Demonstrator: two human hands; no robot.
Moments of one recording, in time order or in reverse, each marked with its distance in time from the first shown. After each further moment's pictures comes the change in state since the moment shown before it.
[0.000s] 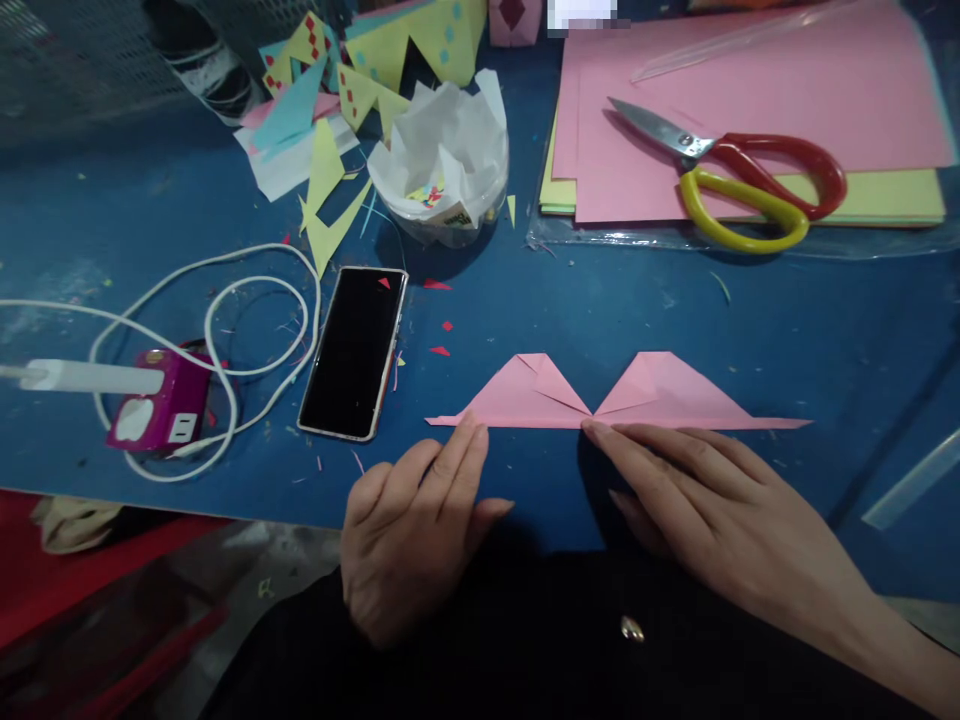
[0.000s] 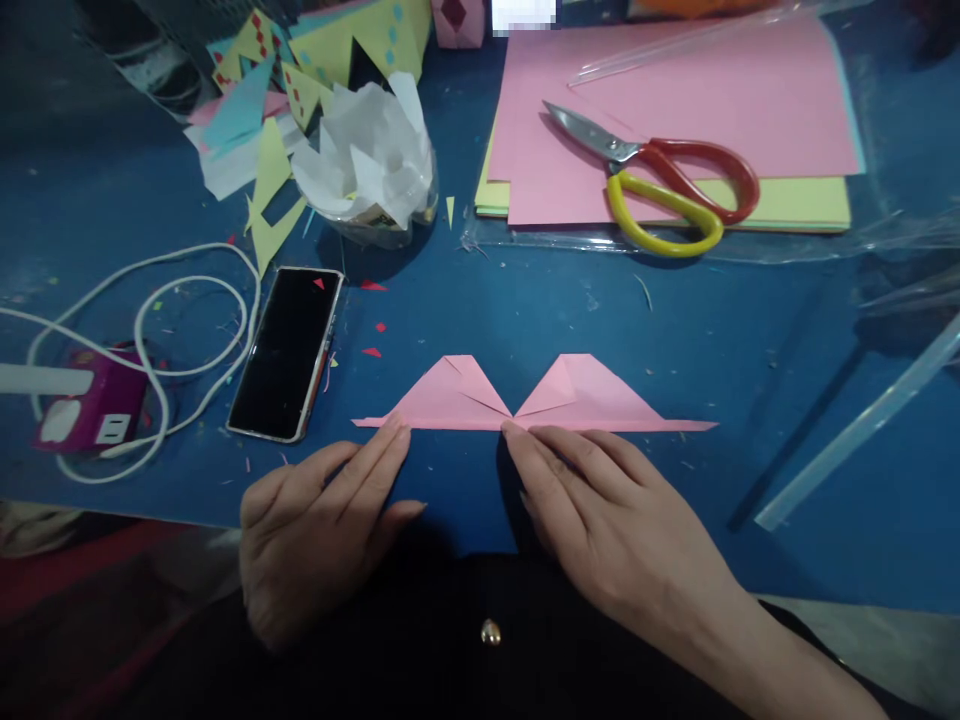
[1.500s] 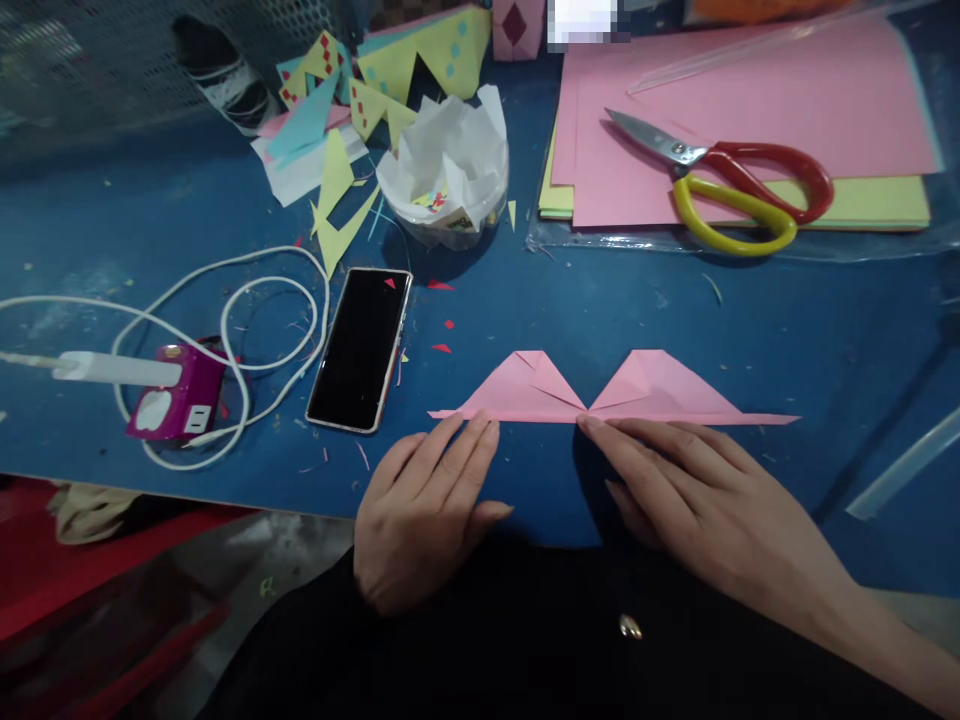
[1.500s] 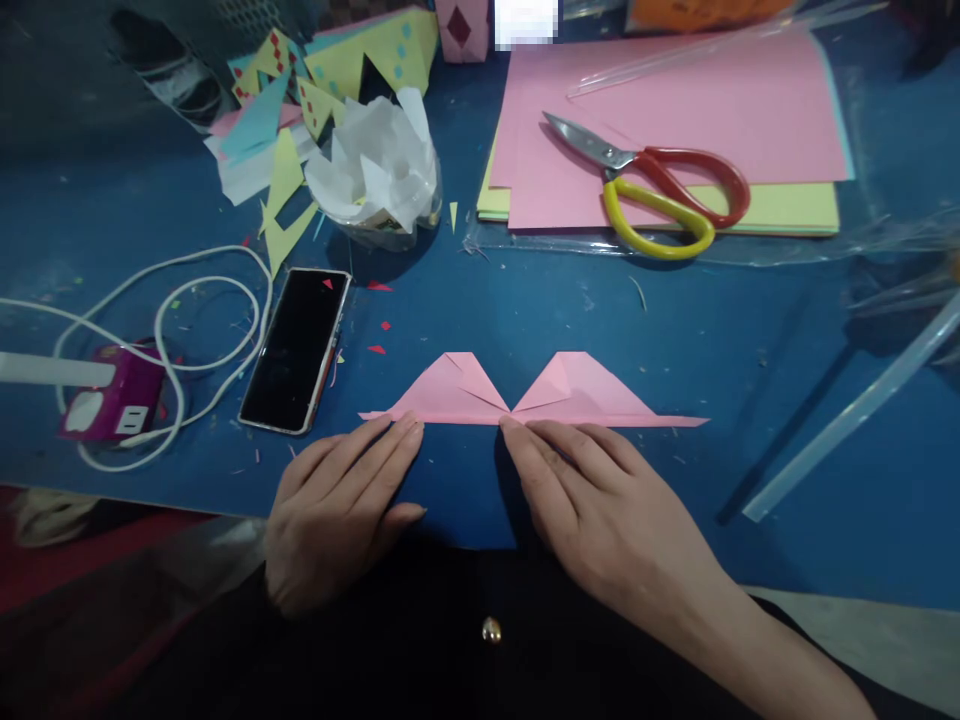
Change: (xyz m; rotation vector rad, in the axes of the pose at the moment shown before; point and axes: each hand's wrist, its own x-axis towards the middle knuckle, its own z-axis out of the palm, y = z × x) left_hand 0.001 -0.002 0.006 -0.083 -0.004 0.108; right_hand -0.002 0.003 0.004 -0.026 -0.010 -0.016
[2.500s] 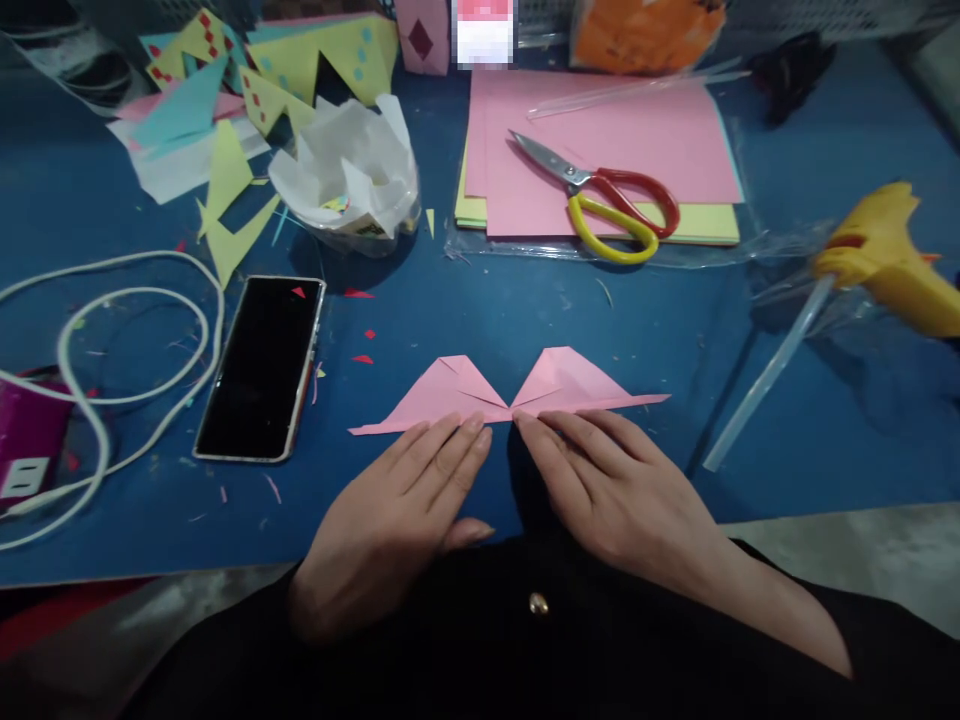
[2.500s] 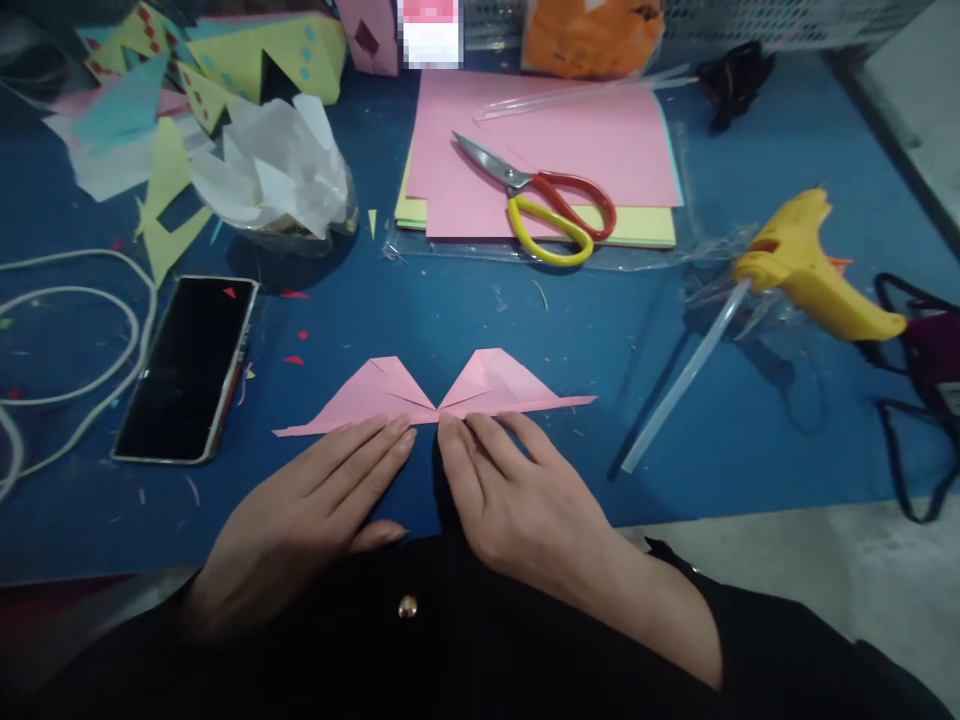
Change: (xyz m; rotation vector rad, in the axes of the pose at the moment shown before) left_hand 0.033 -0.002 0.011 -0.093 -0.071 0.386; right_hand 0.007 -0.005 -0.014 -0.186 0.040 -0.007
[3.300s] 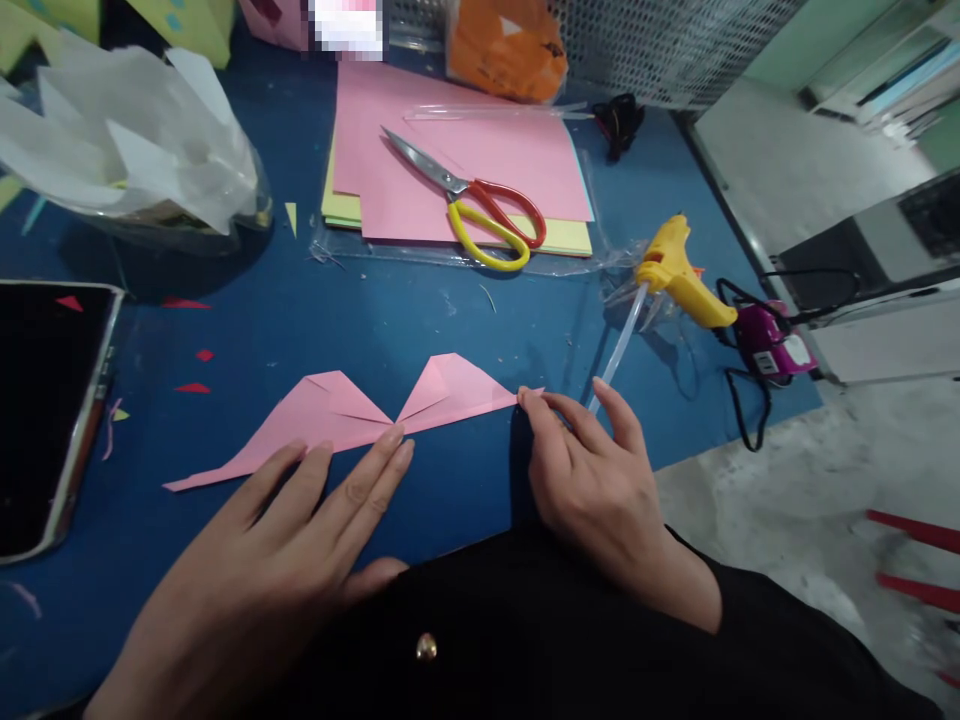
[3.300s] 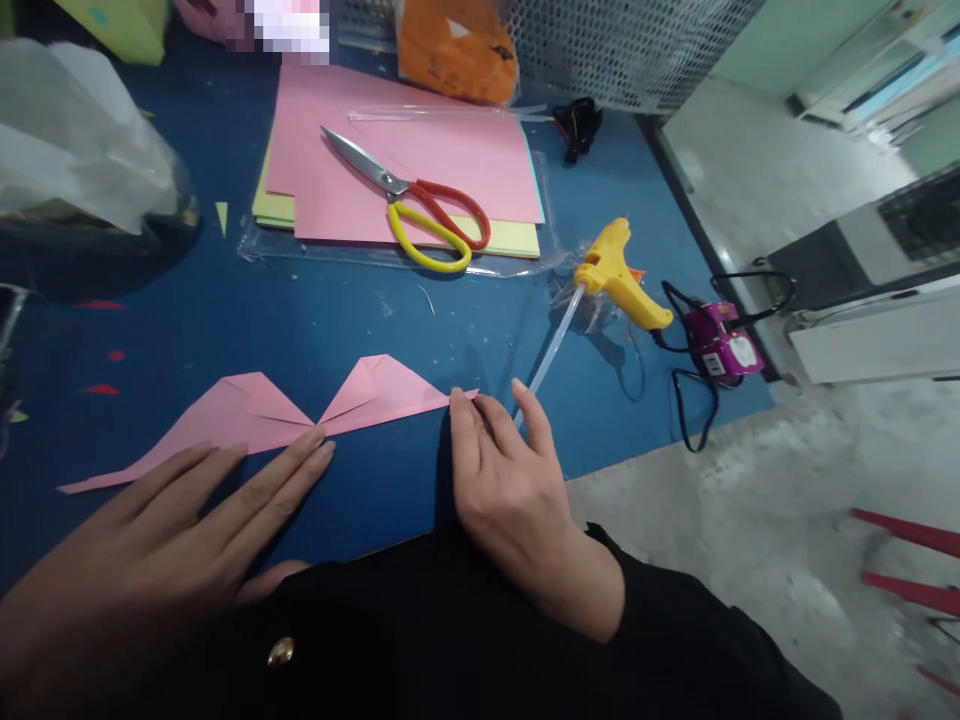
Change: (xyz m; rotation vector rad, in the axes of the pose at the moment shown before) left_hand 0.015 -0.011 0.011 0.119 0.082 0.189; right_hand -0.048 0.017 -0.009 -0.231 -0.091 0.422
